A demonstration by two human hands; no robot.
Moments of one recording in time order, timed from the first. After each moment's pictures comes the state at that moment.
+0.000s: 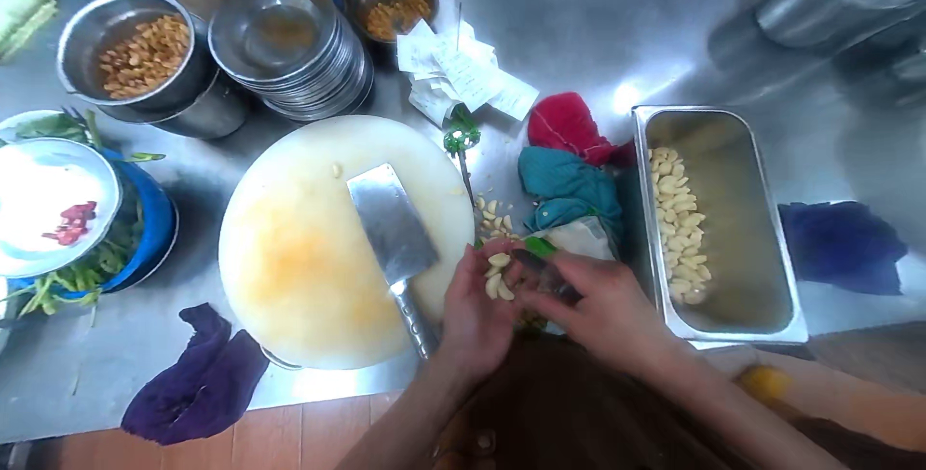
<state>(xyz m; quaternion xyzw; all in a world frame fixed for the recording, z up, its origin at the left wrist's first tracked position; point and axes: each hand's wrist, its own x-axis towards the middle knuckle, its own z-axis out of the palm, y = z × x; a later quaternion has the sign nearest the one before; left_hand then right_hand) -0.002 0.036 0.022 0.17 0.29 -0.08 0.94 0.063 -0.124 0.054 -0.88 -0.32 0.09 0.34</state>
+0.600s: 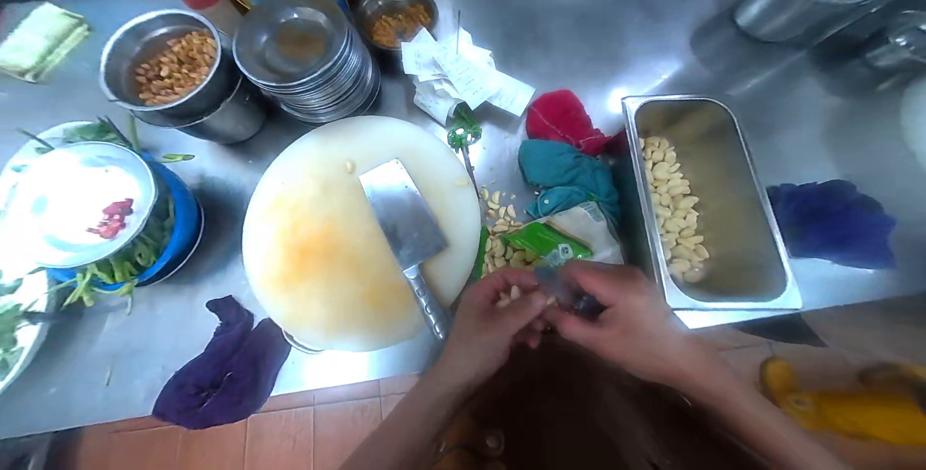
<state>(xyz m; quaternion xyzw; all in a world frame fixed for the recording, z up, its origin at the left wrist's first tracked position) -0.047 0.054 0.041 0.43 0.13 -0.16 0.88 0.027 -0.133 0.071 -0.83 -0.32 0.12 0.43</state>
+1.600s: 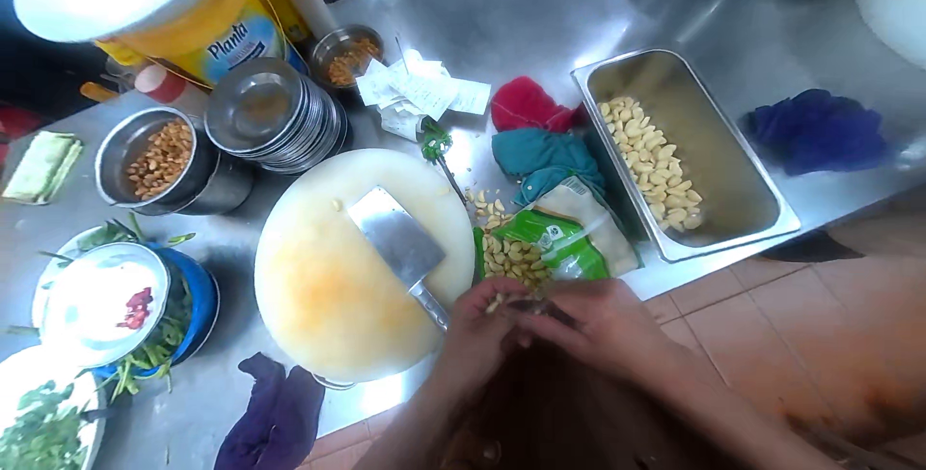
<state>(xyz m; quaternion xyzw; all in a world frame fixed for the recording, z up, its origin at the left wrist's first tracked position) -0.056 0.076 0.035 0.48 0.08 -0.20 0.85 -0.019 -0.122 0.045 -0.88 -0.30 0.00 0.37</state>
